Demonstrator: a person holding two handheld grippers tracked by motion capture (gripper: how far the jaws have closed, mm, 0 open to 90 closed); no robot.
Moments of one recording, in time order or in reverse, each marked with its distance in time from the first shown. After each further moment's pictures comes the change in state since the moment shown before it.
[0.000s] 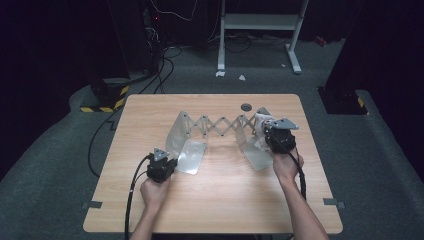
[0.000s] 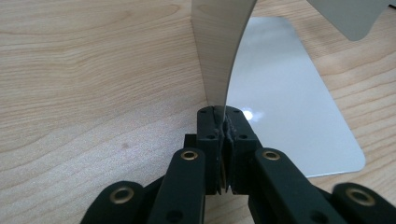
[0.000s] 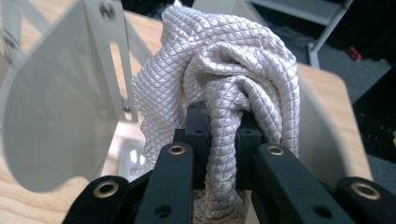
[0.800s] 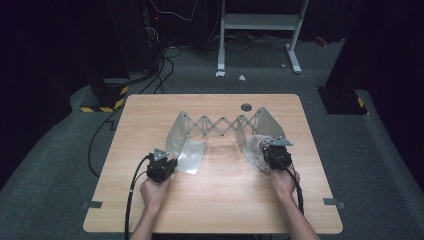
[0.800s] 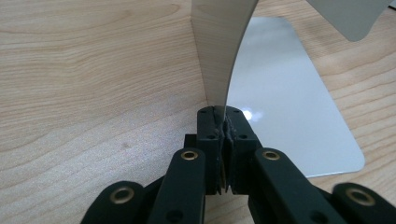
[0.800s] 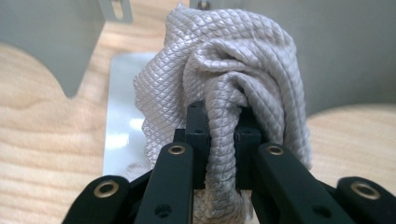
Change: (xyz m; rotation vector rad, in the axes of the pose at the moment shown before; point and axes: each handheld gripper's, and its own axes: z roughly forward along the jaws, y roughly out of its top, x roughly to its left) left arm 0.001 0.000 0.000 0.002 -0.002 -0.003; right arm 0.007 -0.069 0.031 0.148 0.035 0.029
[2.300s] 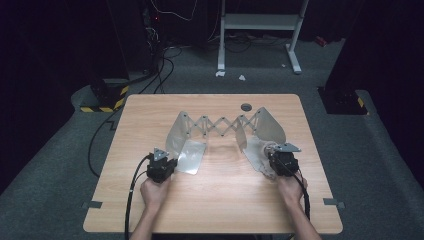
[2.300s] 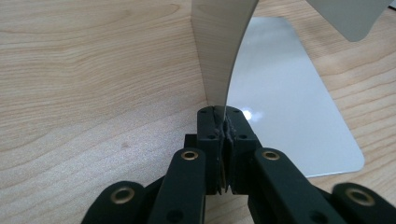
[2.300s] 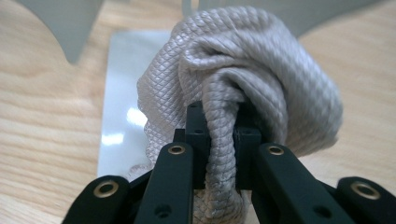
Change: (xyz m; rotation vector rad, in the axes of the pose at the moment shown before) left arm 0.000 0.000 0.000 0.000 -0.001 -0.001; right arm -0.011 -0.018 -0.017 0.009 0.018 0.000
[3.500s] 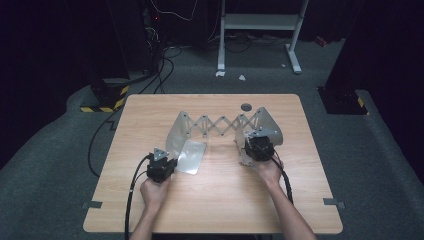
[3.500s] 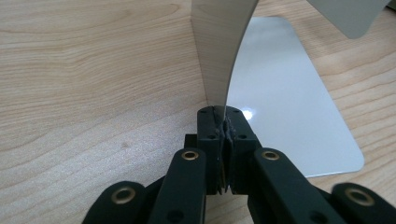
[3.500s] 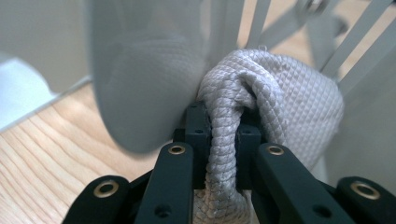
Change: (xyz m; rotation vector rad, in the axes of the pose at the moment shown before) left arm 0.000 0.000 0.000 0.000 -0.001 -0.003; right arm 0.045 0.059 0.029 -0.057 0.246 -0.080
